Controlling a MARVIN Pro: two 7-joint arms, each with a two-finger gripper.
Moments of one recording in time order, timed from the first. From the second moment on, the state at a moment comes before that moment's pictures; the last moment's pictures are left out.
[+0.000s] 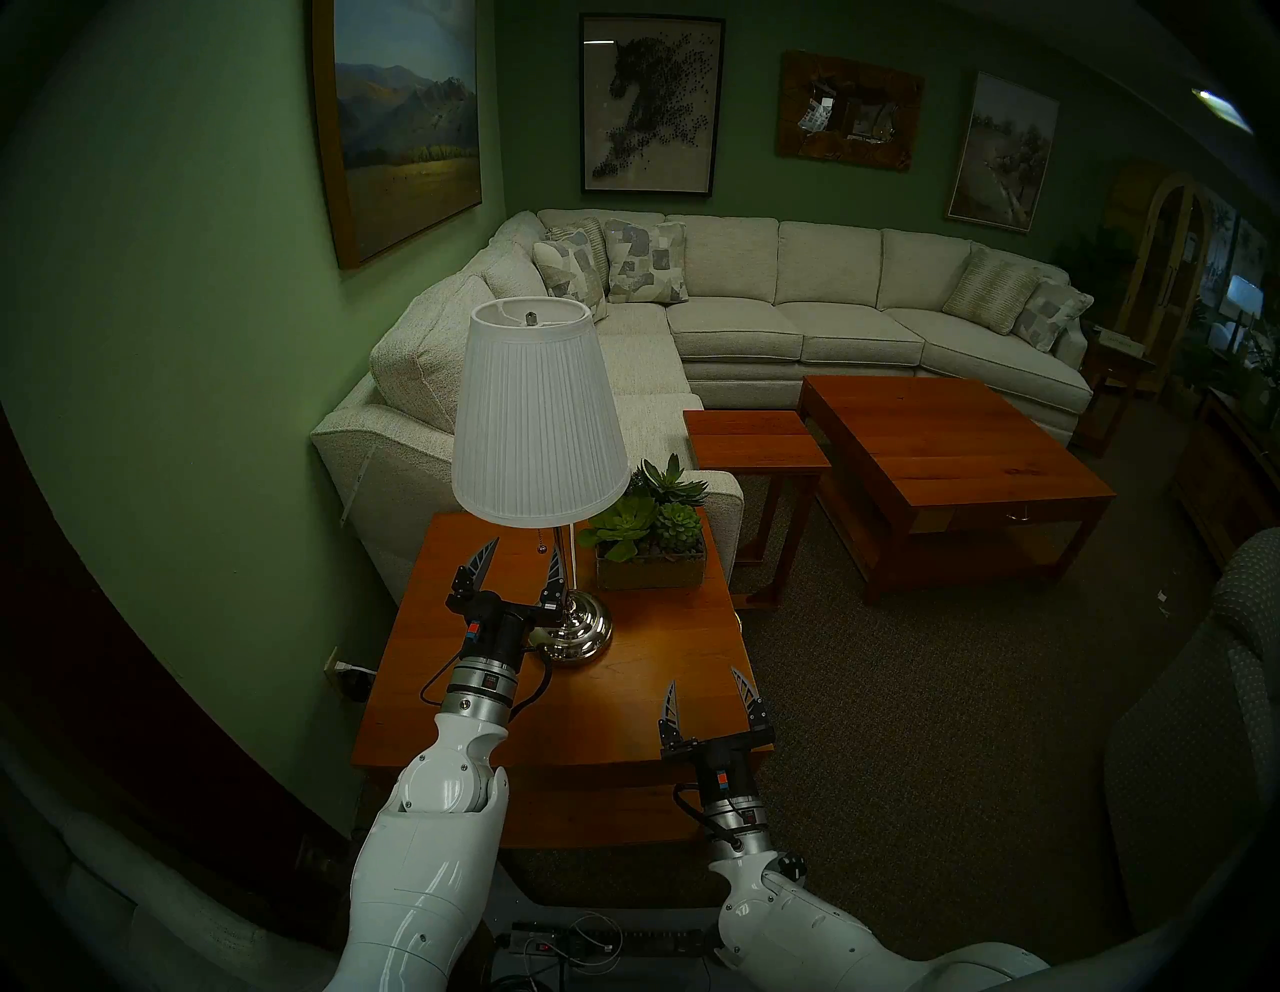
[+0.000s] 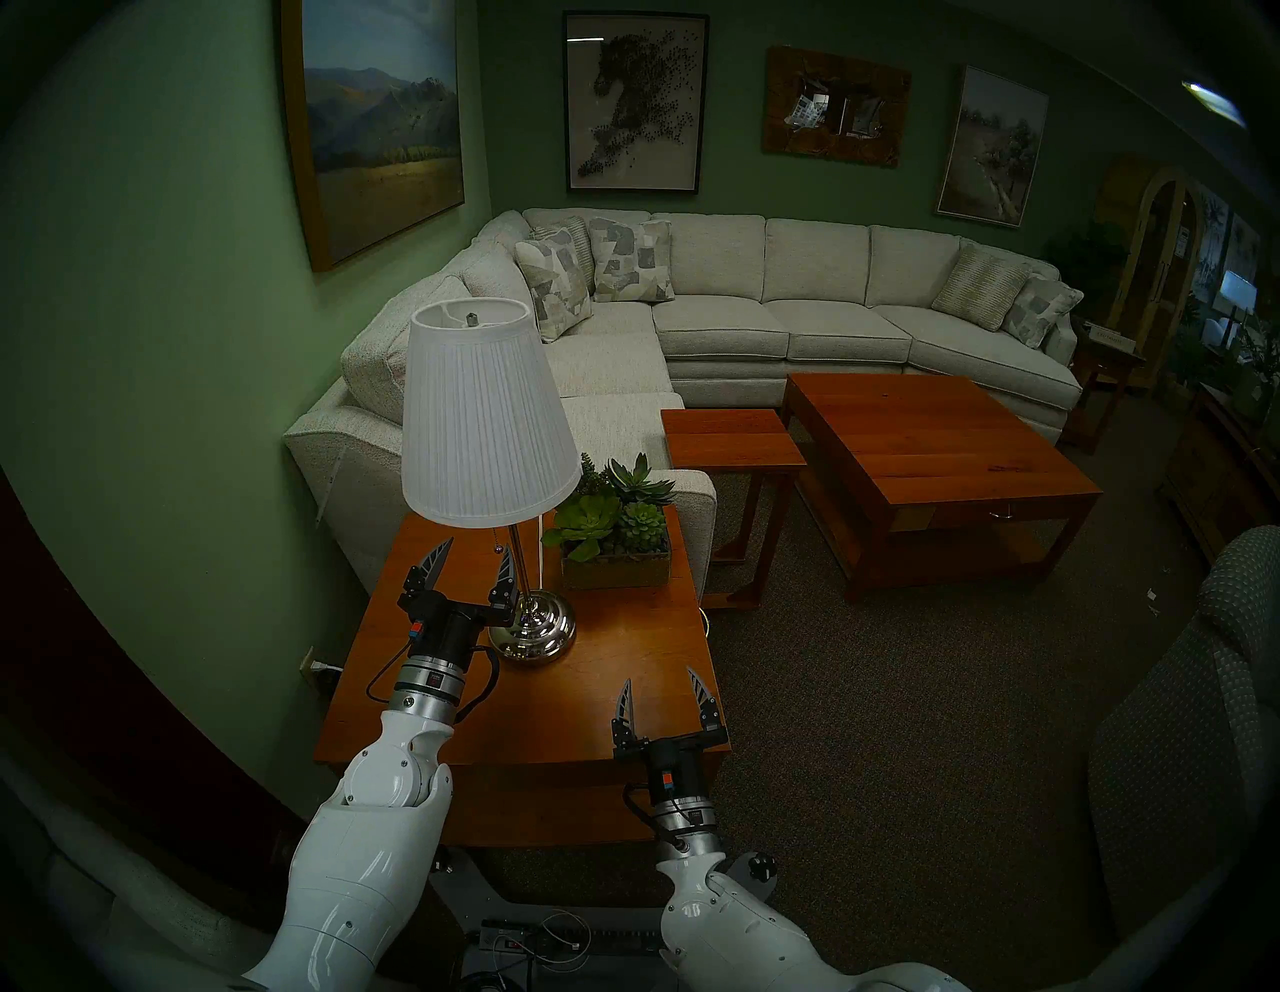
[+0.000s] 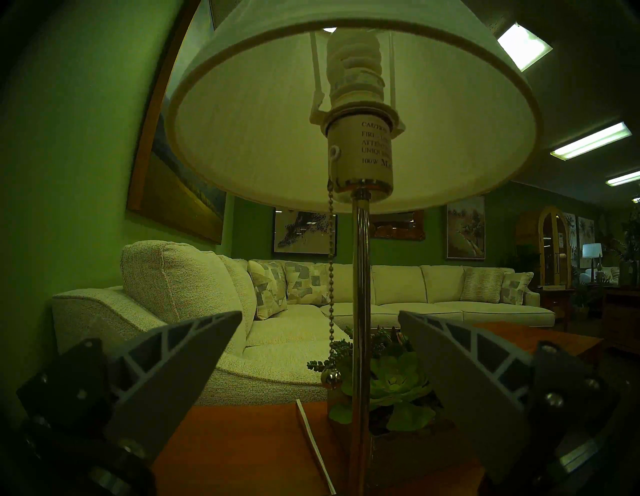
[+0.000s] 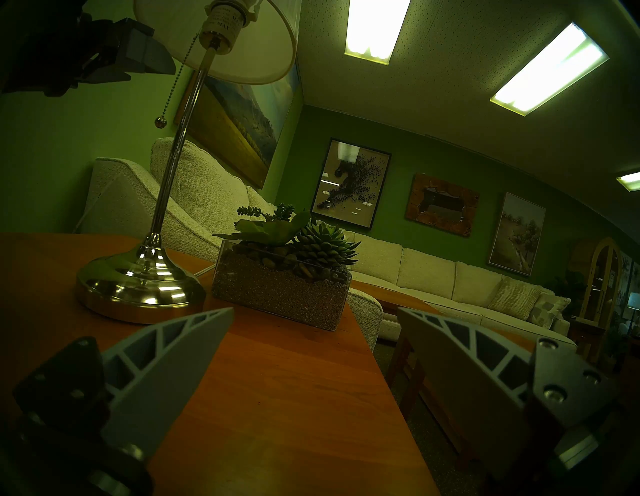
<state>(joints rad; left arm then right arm) 1.66 -1.60 -1.59 -1.27 -0.05 -0.68 -0.20 -1.55 -1.53 0.99 -0.62 -0.49 -0.95 -0.87</state>
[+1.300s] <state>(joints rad) 1.53 -1.59 -1.61 -1.12 0.02 -0.73 -0.12 -1.55 -1.53 0.99 -0.62 -0.50 -0.95 -0.87</state>
